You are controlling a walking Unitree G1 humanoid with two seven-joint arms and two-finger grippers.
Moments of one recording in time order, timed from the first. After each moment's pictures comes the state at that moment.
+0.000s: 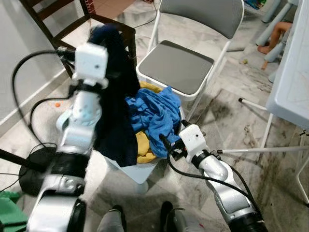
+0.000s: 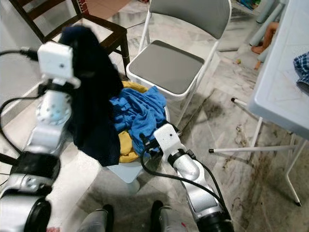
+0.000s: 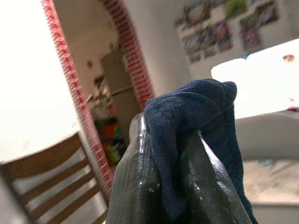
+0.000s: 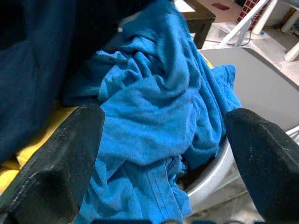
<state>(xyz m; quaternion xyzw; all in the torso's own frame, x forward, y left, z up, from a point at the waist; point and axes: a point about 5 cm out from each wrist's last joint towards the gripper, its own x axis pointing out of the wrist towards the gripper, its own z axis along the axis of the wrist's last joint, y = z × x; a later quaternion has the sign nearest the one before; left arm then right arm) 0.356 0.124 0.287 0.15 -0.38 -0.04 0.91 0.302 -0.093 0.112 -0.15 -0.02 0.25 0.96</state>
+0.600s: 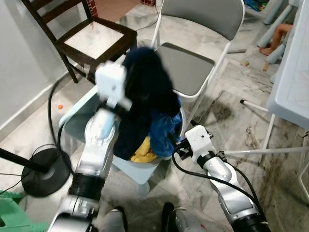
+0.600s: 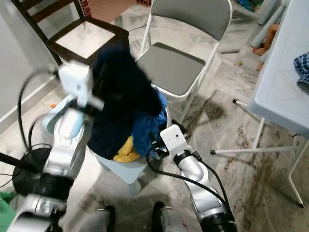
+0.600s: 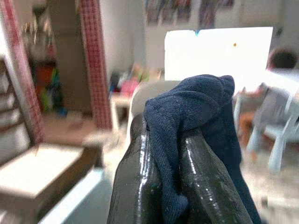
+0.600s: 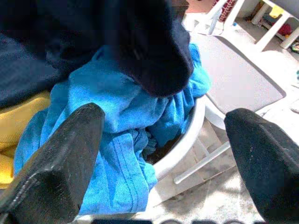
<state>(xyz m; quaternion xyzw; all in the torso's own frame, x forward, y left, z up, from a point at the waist) 0.325 0.124 0.192 0.03 -0.25 -0.15 0.96 0.303 -0.115 0.104 -0.17 0.00 0.19 0.97</state>
